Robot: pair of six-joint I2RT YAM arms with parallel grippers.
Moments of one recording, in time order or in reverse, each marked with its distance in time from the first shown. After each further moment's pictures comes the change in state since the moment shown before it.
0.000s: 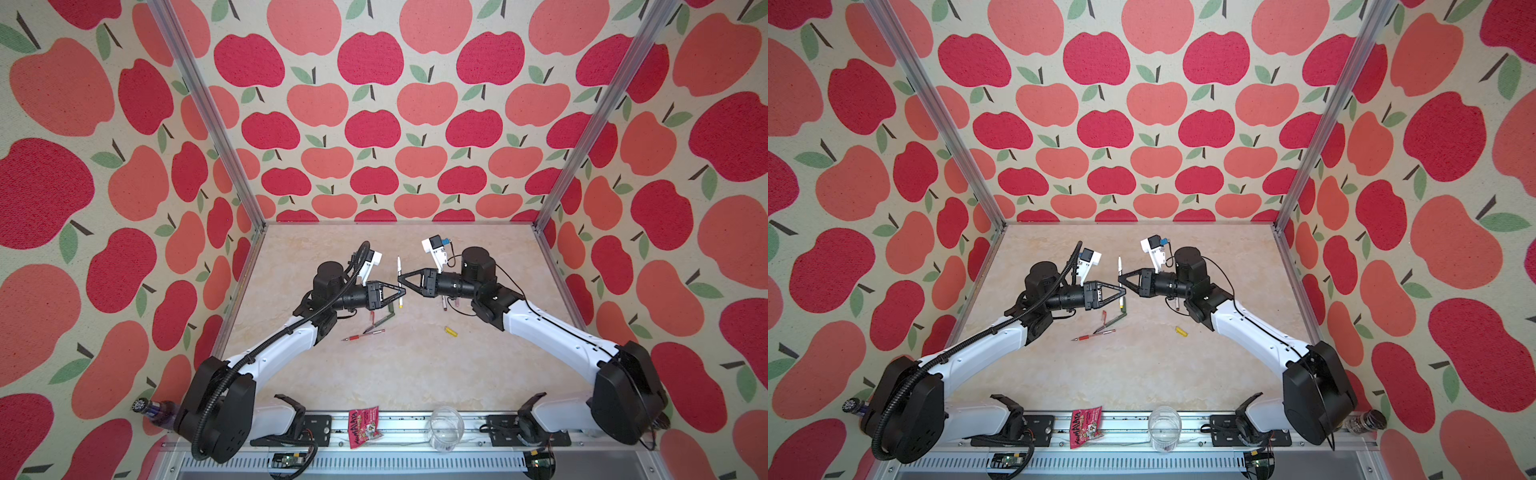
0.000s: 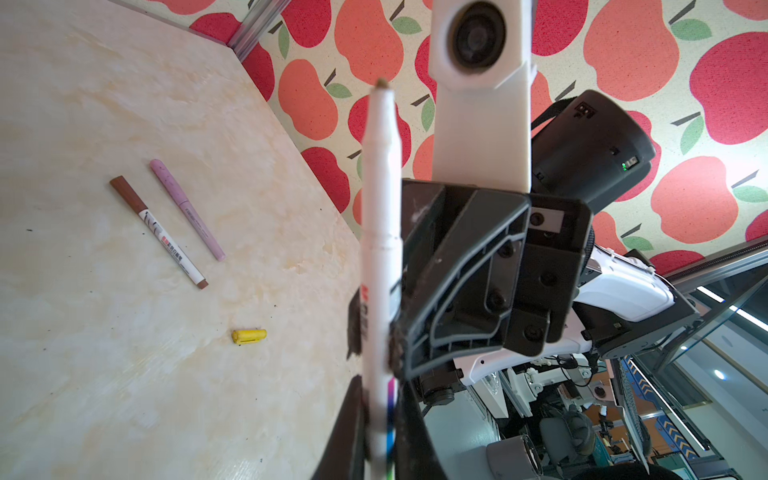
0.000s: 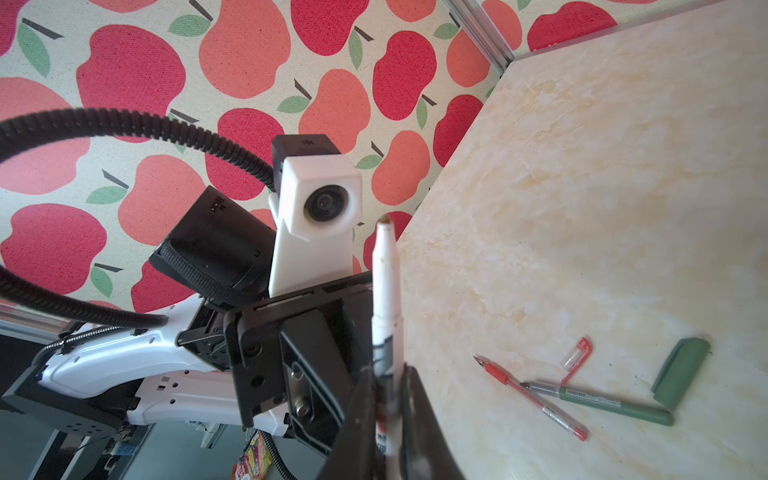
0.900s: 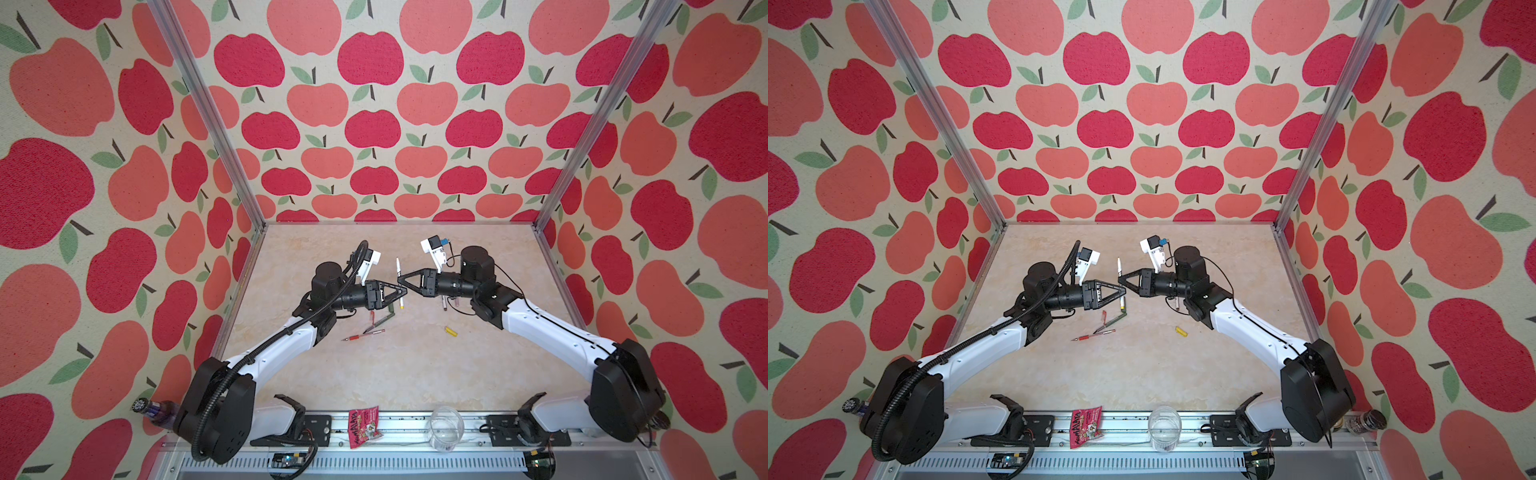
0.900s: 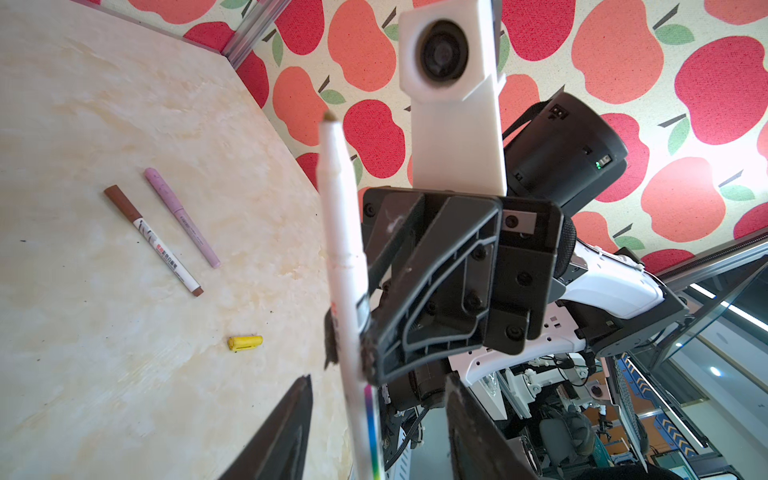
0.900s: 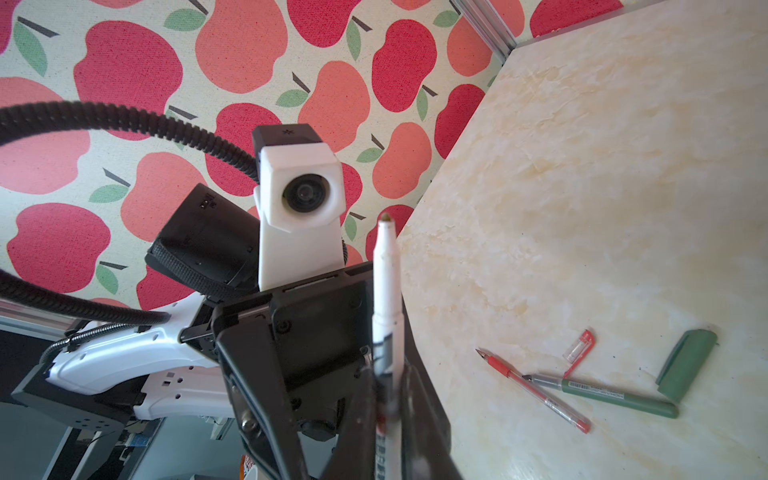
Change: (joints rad) left arm 0.005 -0.002 -0.012 0.070 0.023 -0.046; right arm -0.002 0.022 0.006 0.029 -0.035 0.020
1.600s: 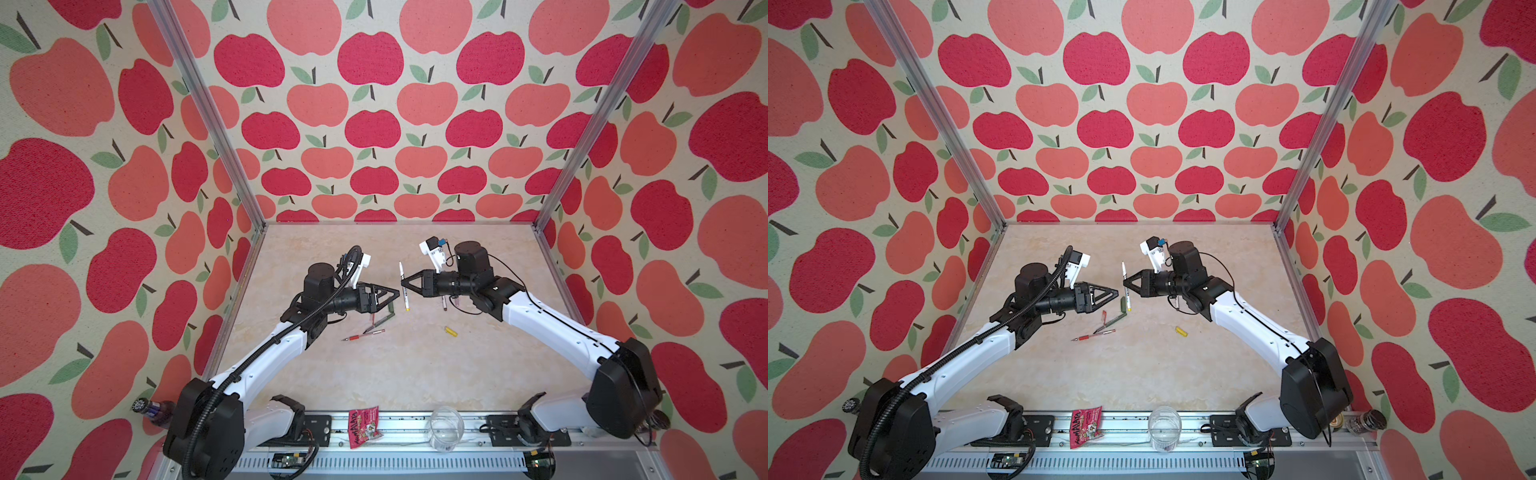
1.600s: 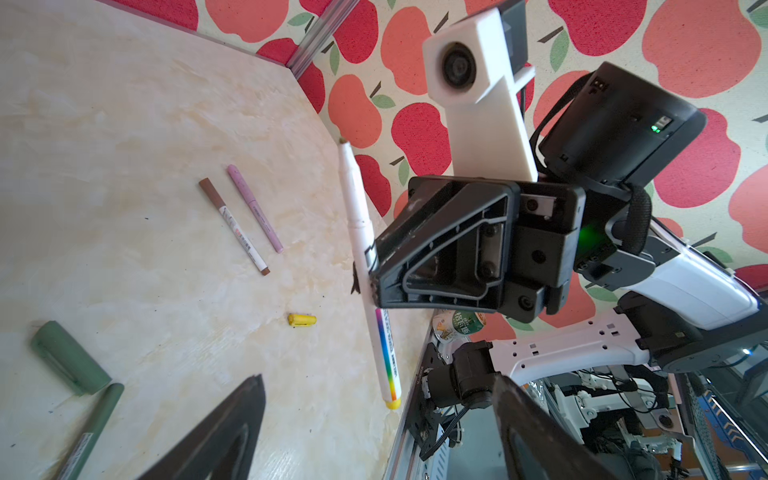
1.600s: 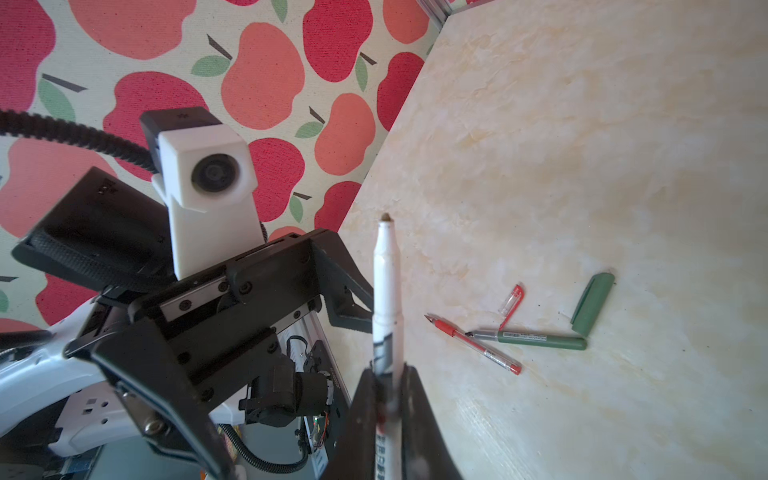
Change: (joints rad) left arm 0.049 -0.090 -0.002 -0.225 -0.063 0.149; right arm -0.007 0.016 0.100 -0.296 0.069 -0.136
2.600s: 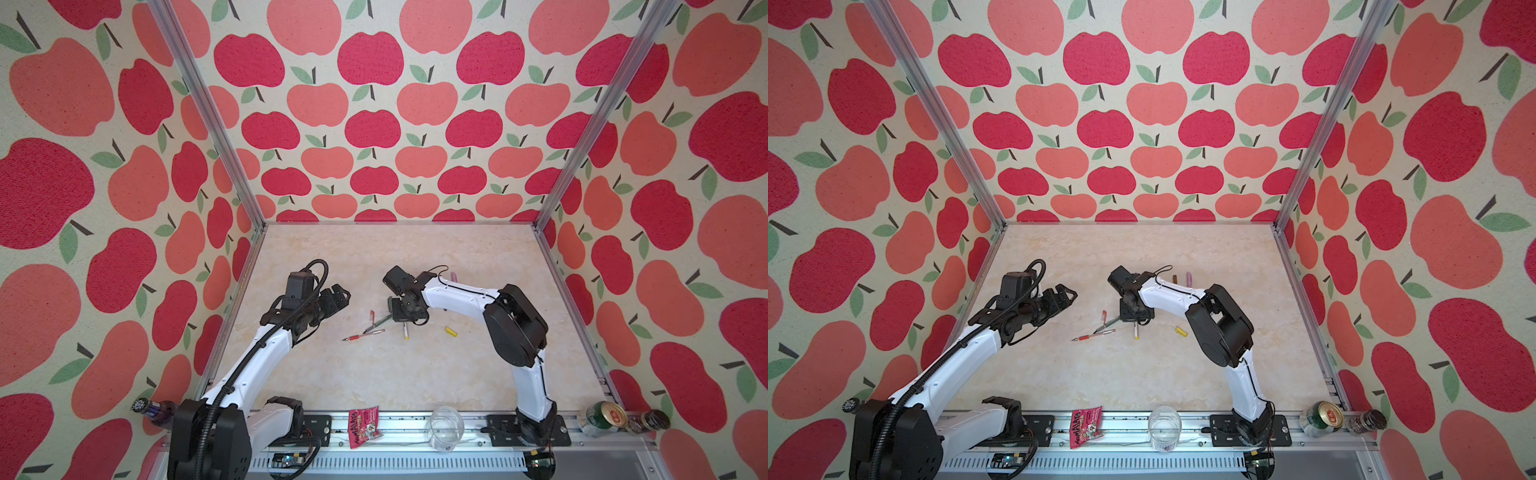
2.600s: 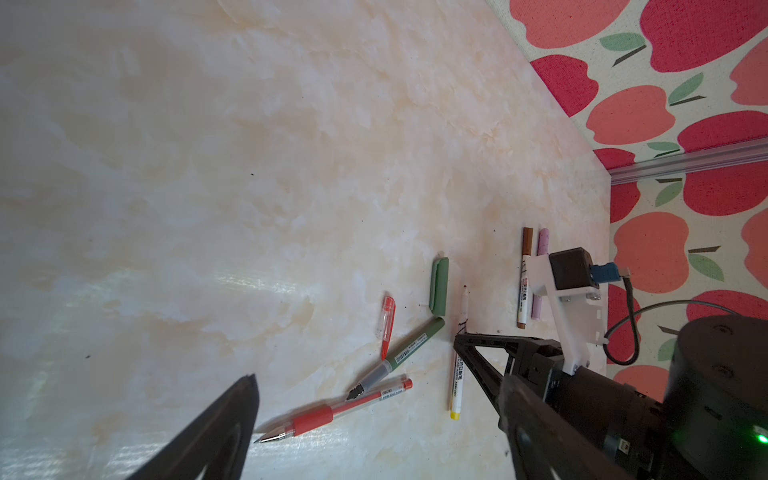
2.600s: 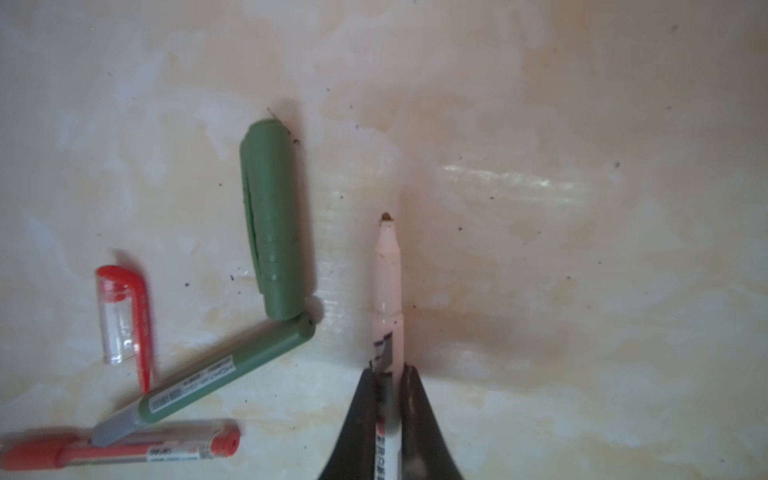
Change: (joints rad) left arm 0.232 -0.074 0.000 -0.594 -0.562 -0.040; right arm 0.202 0.619 0.409 -0.647 0.710 0.104
